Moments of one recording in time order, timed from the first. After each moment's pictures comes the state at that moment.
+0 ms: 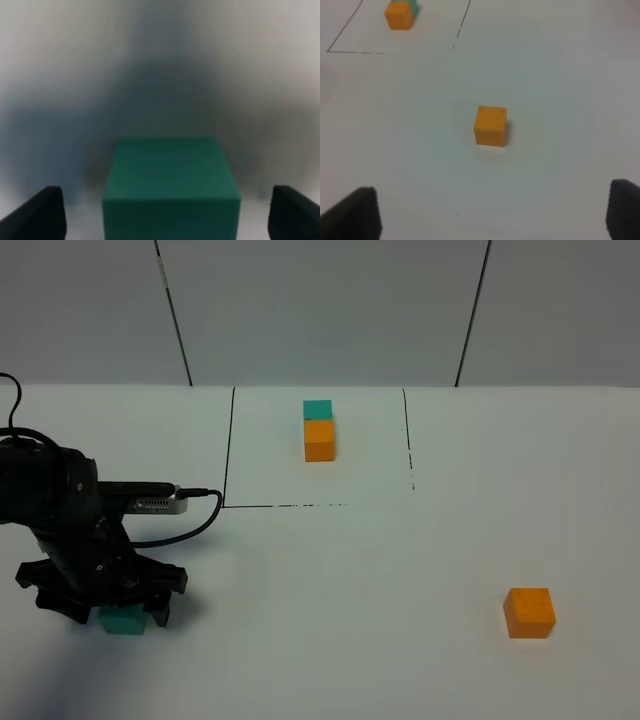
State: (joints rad) left arm -0.23 1.91 -1.02 -0.04 0.63 -0.15; right arm 0.02 -0.01 -0.50 0.18 1.06 -0.14
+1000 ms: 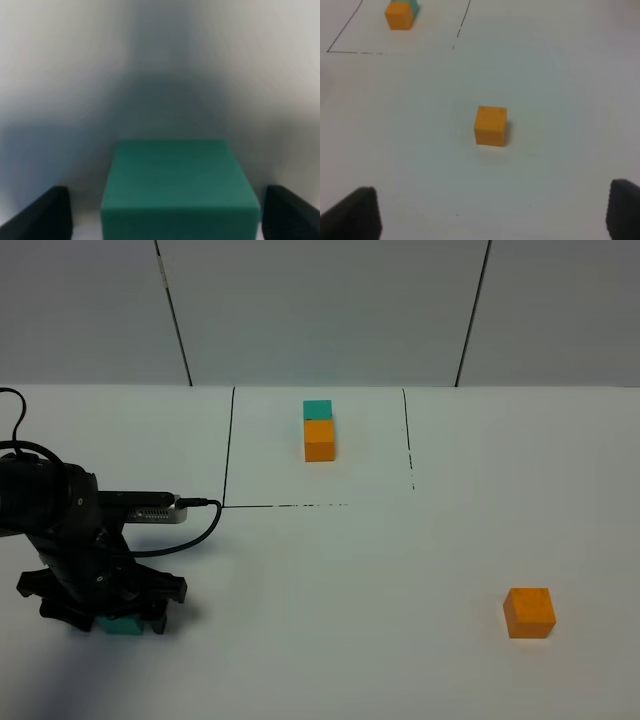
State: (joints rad) left arm -0.23 1.92 -0.97 -0.04 0.58 -0.15; right arm 0.02 -0.01 -0.50 0.18 1.06 -0.14
